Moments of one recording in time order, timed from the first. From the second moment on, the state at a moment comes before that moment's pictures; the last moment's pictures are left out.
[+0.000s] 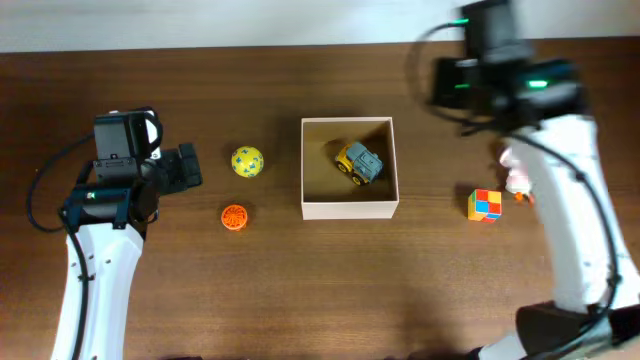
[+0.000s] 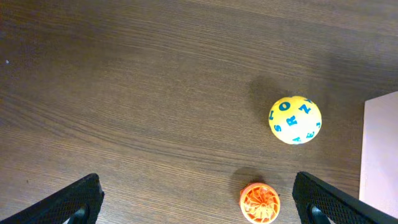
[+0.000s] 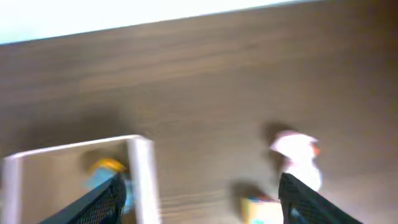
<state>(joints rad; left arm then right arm) 0.06 1.32 1.19 -0.78 -0.11 -0.12 0.18 1.72 1.98 -1.20 0.26 0.30</state>
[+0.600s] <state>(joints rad) 0.06 1.32 1.19 -0.78 -0.11 -0.12 -0.34 2.03 1.61 -1.05 0.11 0.16</state>
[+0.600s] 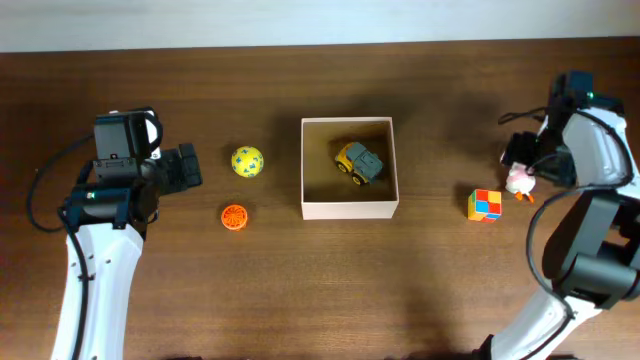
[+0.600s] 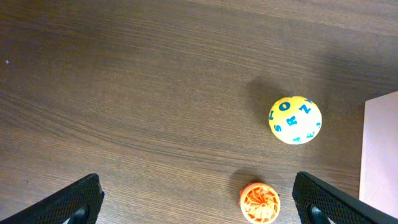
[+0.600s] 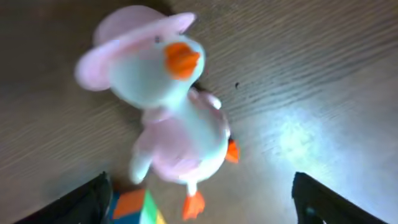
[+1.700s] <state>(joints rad) 0.06 1.32 1.19 -0.78 -0.11 -0.12 -0.12 1.79 1.78 -1.11 -0.07 0.16</state>
